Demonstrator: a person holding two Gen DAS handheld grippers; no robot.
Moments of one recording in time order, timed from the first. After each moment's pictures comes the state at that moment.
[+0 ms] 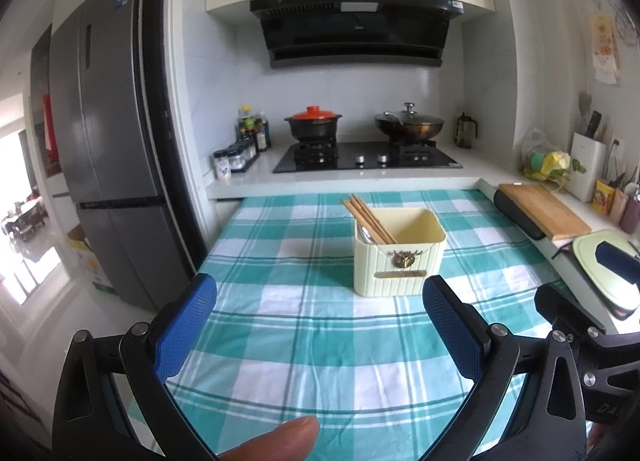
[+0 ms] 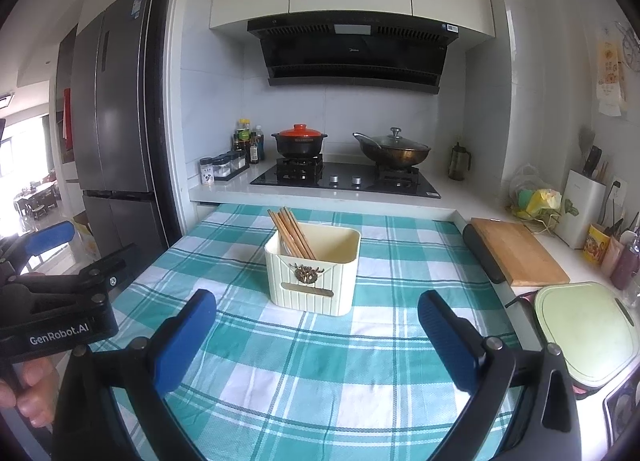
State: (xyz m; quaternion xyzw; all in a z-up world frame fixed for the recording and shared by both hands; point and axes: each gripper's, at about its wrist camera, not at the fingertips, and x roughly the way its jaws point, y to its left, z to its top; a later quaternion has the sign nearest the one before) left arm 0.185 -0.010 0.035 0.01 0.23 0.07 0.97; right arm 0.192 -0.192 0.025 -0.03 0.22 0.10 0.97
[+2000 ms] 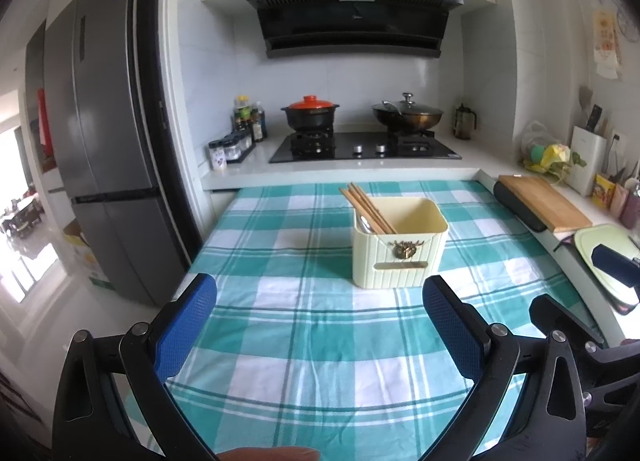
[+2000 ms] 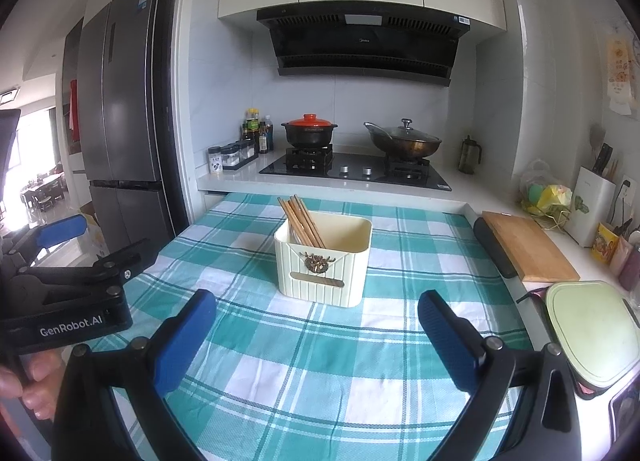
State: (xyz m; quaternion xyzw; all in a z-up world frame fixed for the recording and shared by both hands) left arm 0.197 -0.009 0.022 0.01 0.24 0.06 0.97; right arm 0.197 -0.182 0.014 -0.04 0.24 0.12 0.96
